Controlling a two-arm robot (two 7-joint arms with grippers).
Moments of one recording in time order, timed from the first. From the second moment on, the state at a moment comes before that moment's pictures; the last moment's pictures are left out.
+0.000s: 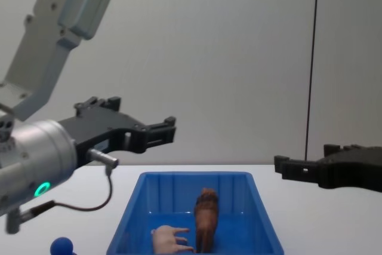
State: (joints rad) left arm -0.20 0.41 0.44 -1.66 -0.19 0.05 0.03; right arm 0.08 0.28 -0.26 -1.71 0.25 0.26 0.24
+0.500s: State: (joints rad) left arm -0.12 0.47 0.42 -1.69 -0.26 0.08 0.13; right arm 0.06 0.29 -0.25 -1.72 0.26 0.25 0.24
